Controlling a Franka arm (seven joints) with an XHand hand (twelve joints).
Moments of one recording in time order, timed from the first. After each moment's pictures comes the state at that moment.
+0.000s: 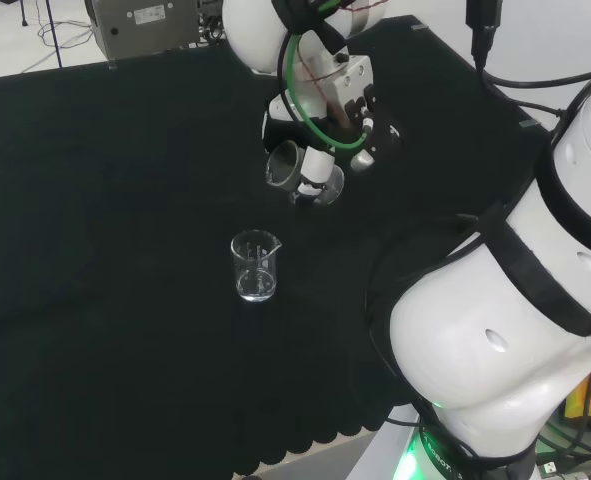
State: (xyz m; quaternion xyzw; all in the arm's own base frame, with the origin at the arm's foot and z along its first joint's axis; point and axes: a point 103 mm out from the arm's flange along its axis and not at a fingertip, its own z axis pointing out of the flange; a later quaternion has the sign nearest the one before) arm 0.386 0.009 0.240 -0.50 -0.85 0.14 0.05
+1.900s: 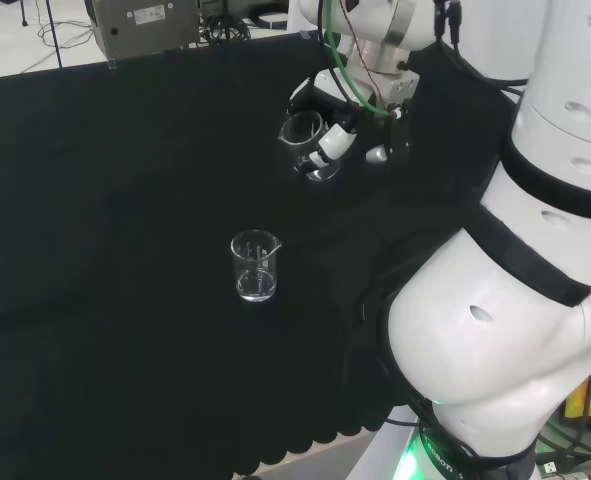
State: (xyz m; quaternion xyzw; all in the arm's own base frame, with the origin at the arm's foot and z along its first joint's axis) arm 0.461 -0.051 0.192 -0.53 -0.84 -0.09 0.11
